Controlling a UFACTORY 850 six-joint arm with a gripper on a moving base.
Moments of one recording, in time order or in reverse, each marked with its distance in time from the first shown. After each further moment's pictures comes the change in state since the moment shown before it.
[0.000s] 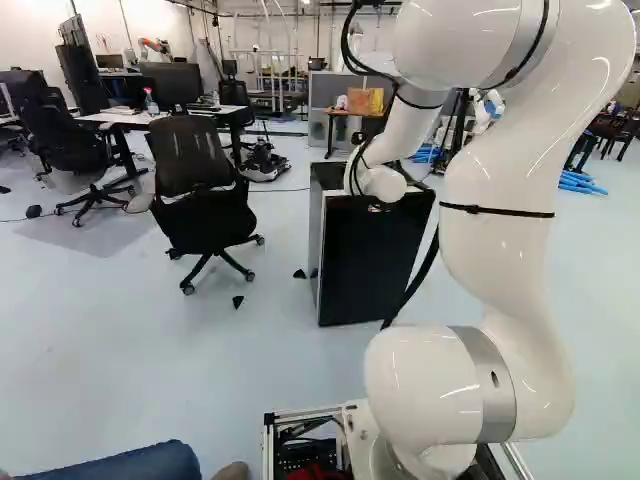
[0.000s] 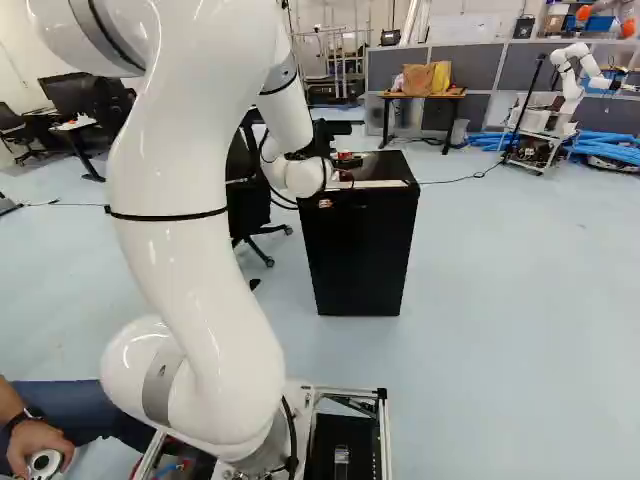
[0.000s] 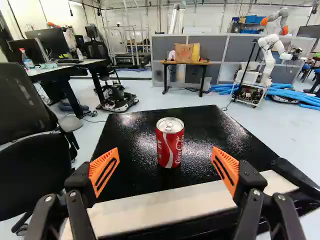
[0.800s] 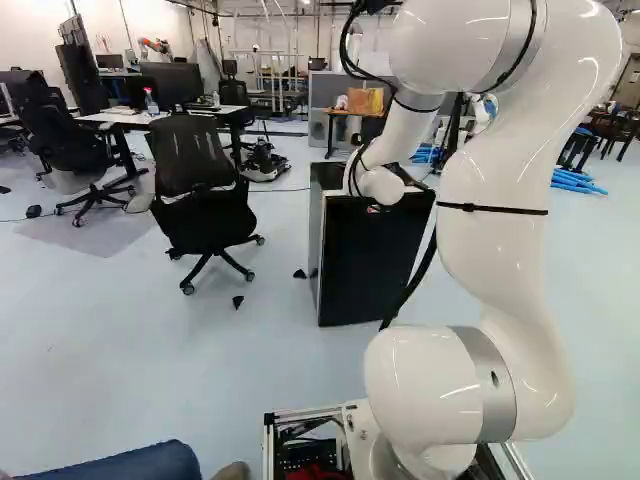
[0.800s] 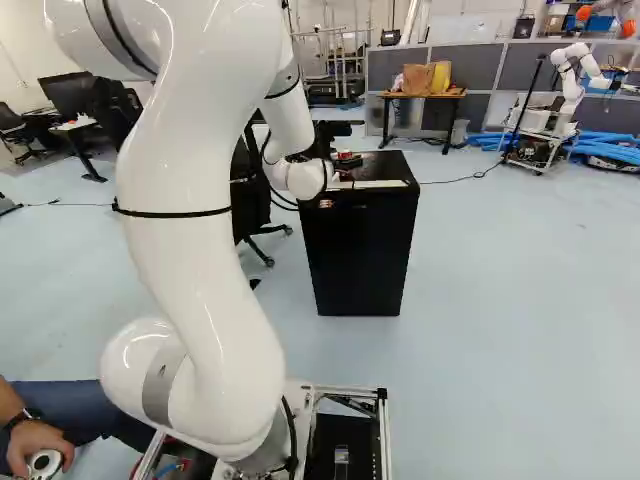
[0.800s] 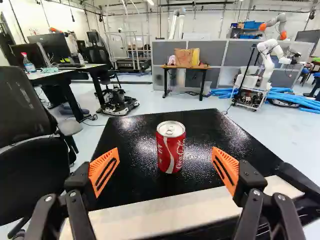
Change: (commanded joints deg) arm 0.1 -1.3 -1.1 0.0 1.3 0.0
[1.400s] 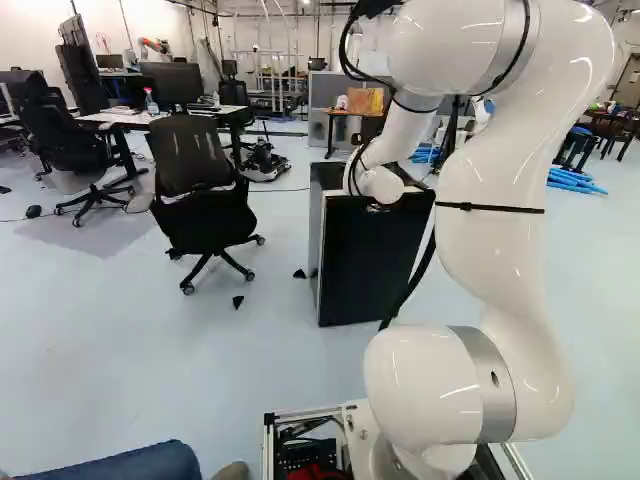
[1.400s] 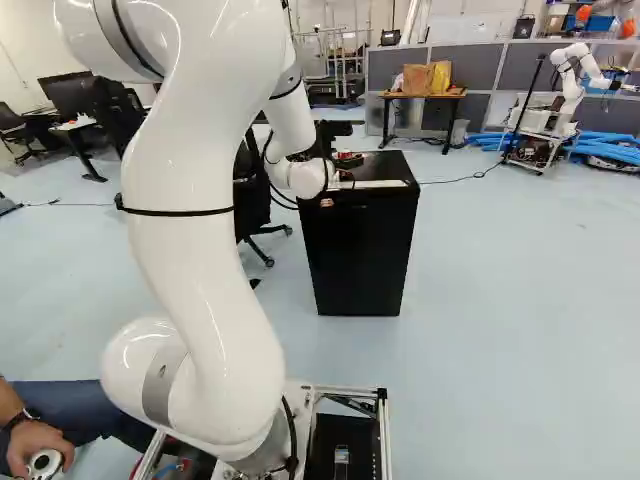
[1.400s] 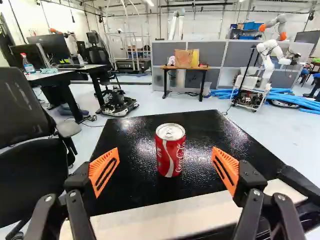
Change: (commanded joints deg) arm -0.2 -1.2 -1.5 0.0 0.0 0.0
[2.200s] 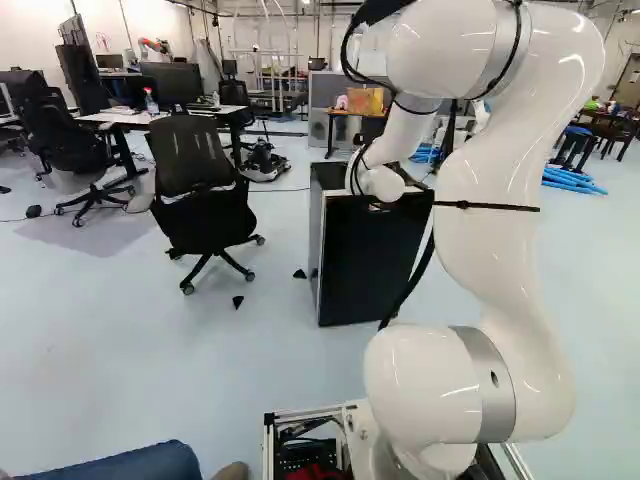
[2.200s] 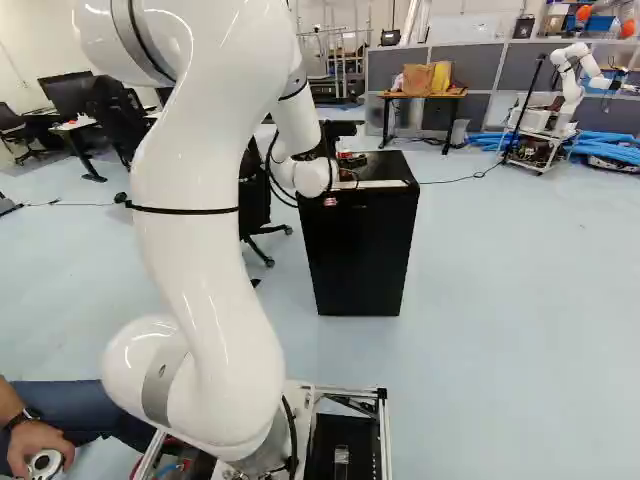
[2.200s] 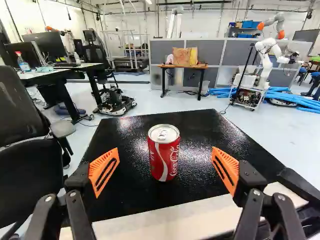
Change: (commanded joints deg) arm -1.0 -1.9 -2.4 -0.7 -1.4 0.0
